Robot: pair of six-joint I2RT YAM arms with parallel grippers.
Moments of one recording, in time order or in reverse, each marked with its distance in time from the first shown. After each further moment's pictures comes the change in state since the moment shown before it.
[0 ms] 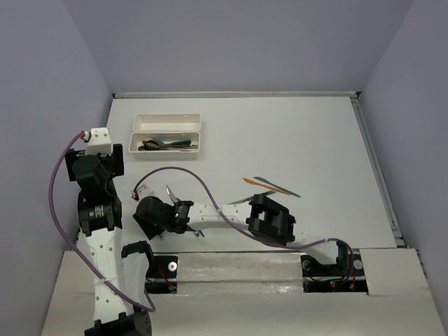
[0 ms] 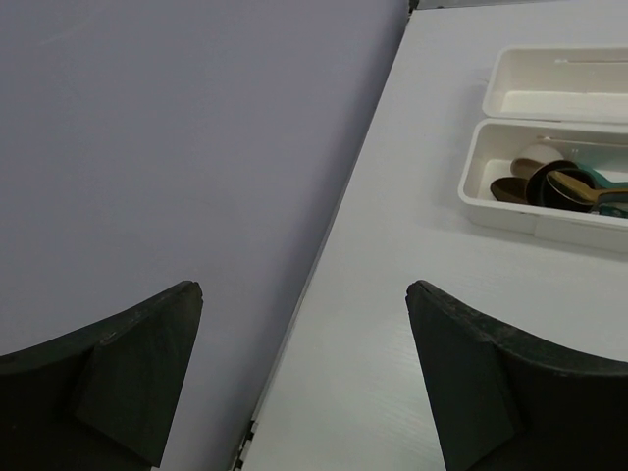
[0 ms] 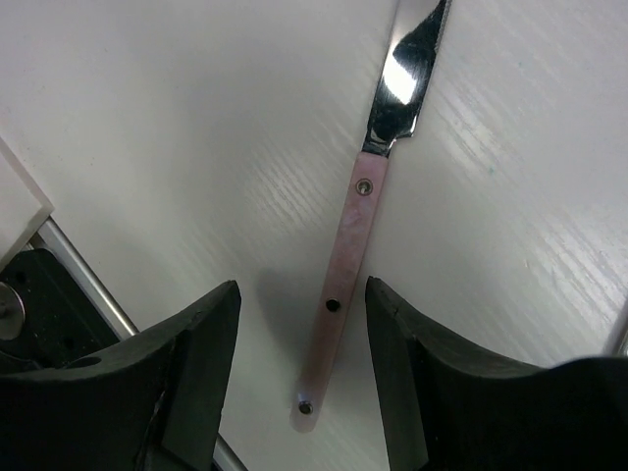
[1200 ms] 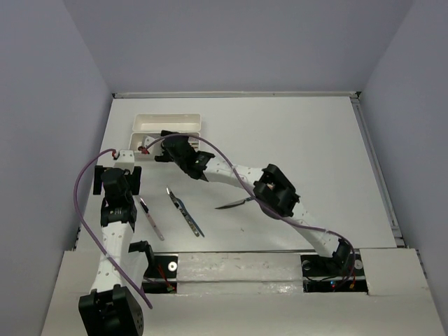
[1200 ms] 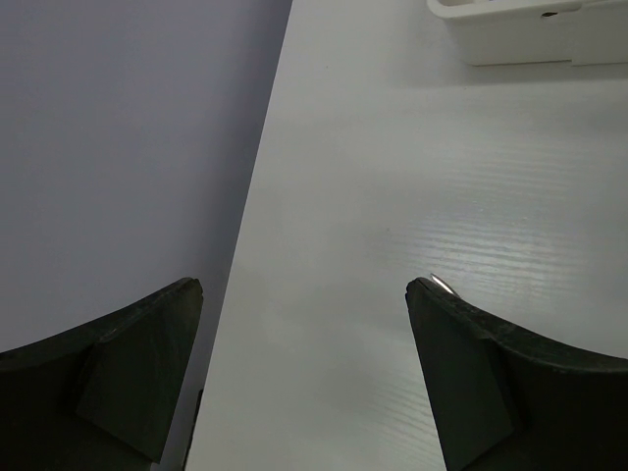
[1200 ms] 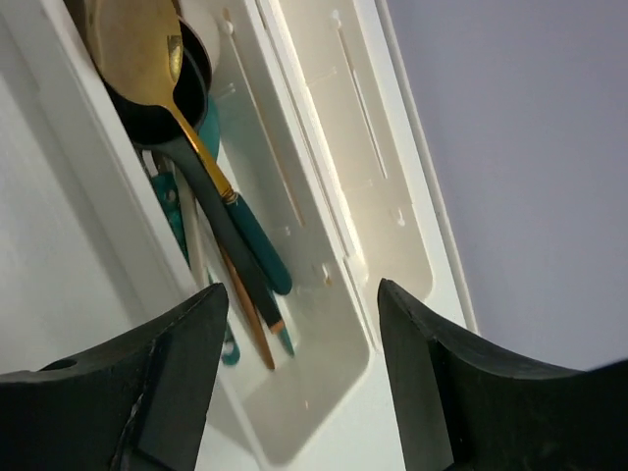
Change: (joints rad) left arm -0.061 0.081 -0.412 0.279 -0.049 0.089; right arm -0.346 0.146 0.245 0.338 0.201 -1.334
